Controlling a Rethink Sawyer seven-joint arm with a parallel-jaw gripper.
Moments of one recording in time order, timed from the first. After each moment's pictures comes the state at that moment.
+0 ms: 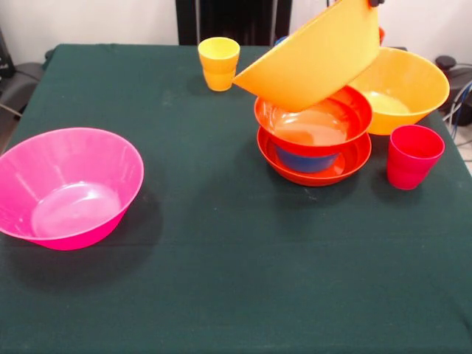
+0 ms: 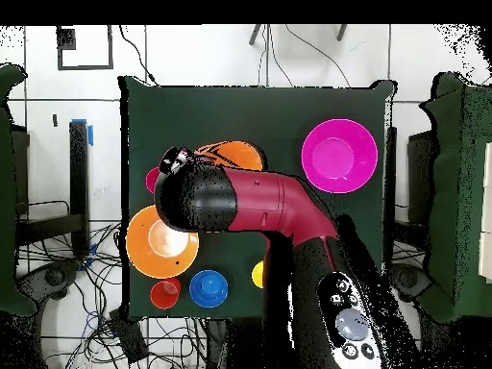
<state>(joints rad) -0.37 -0.99 0.34 1.82 0.04 0.55 2.16</state>
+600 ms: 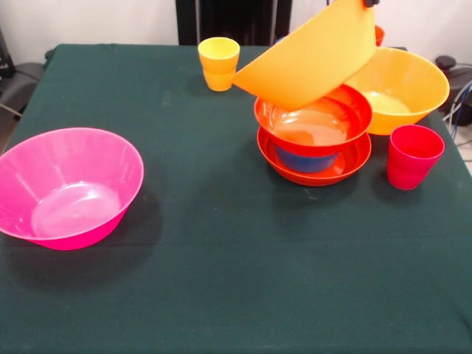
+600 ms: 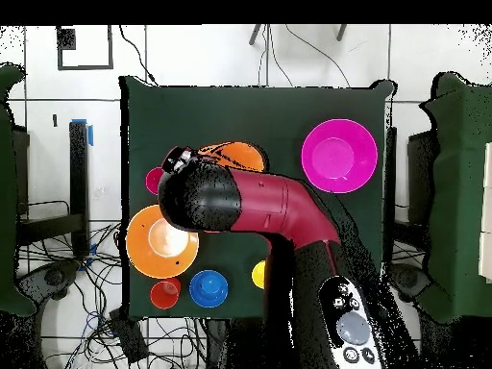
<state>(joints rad) -0.35 -0.99 0.30 1.82 0.08 0.55 2.16</state>
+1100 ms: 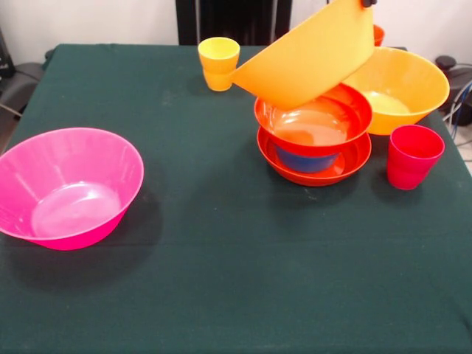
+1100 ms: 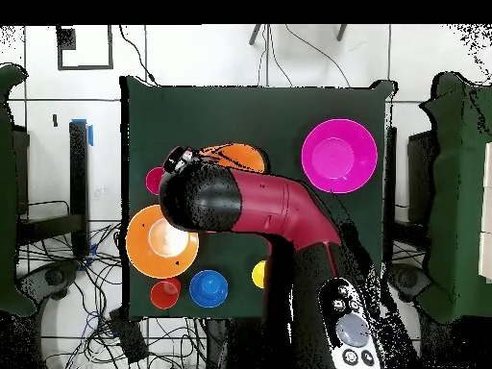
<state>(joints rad) -0.34 -0.99 0.28 1.82 0.09 0.55 2.16</state>
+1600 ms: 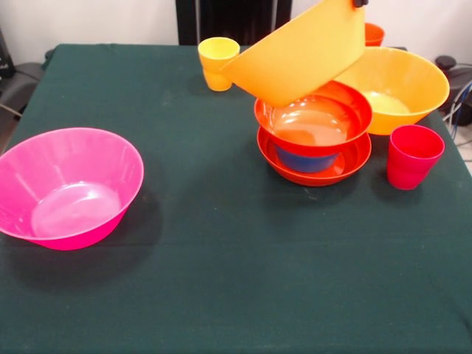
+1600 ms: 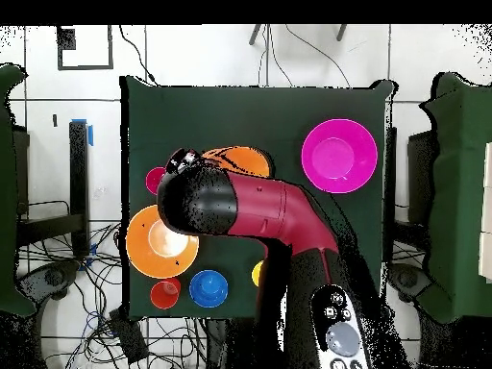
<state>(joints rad) -0.28 -0.98 0.20 1.80 0.09 0.55 2.16</state>
